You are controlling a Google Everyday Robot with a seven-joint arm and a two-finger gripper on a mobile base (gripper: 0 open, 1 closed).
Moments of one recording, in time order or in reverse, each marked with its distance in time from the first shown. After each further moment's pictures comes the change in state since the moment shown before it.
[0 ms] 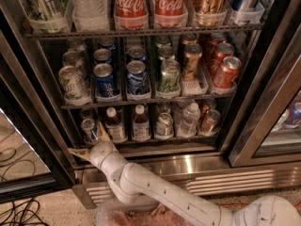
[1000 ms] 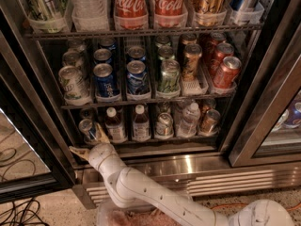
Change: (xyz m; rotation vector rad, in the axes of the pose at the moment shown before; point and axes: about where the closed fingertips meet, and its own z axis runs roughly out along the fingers) arm 0.006 -0.004 0.000 0.083 0.012 -0.007
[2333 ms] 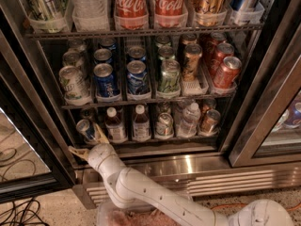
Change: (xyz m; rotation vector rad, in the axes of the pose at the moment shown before) arm 0.000 0.000 0.000 0.000 0.000 0.000
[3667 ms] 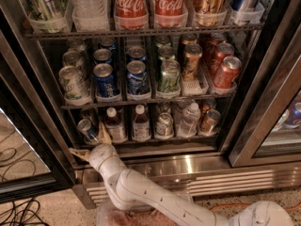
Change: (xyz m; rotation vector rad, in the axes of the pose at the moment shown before) arm -0.003 0.004 -0.005 0.006 0.001 0.008
